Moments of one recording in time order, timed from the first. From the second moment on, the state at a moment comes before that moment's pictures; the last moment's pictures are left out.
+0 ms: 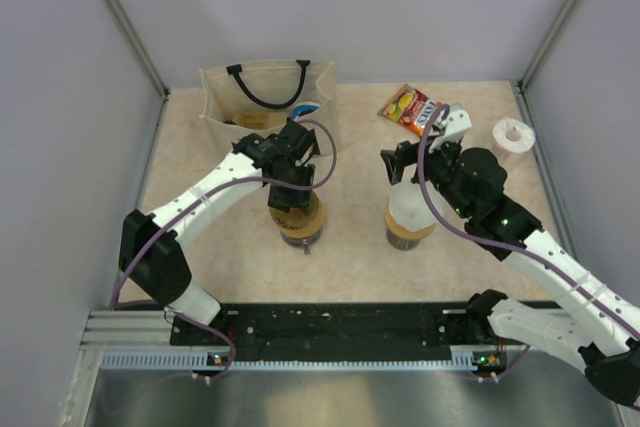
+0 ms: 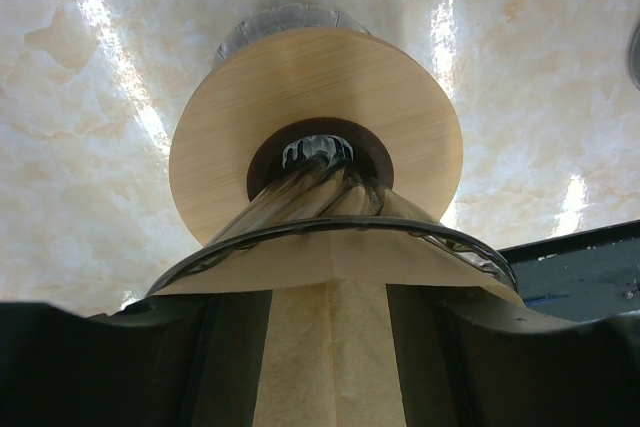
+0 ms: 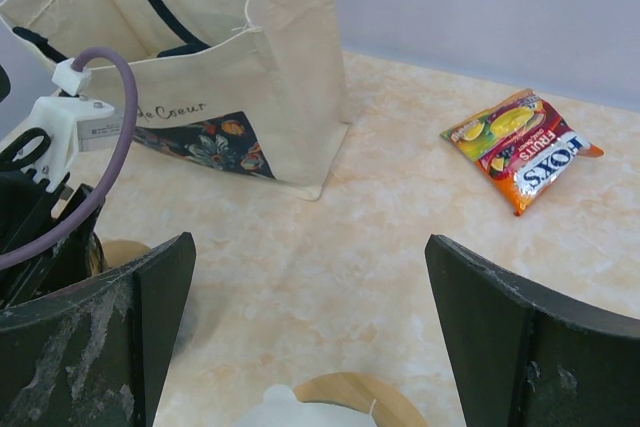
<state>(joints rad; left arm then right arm) -0.64 1.56 1.39 -1.06 -0.02 -0.49 0.67 0.90 0.91 -0.10 0.22 0.12</state>
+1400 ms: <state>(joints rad) -0.67 1.55 1.42 -1.07 -0.03 -0.50 0.67 0.89 0.91 -0.10 0.22 0.12</state>
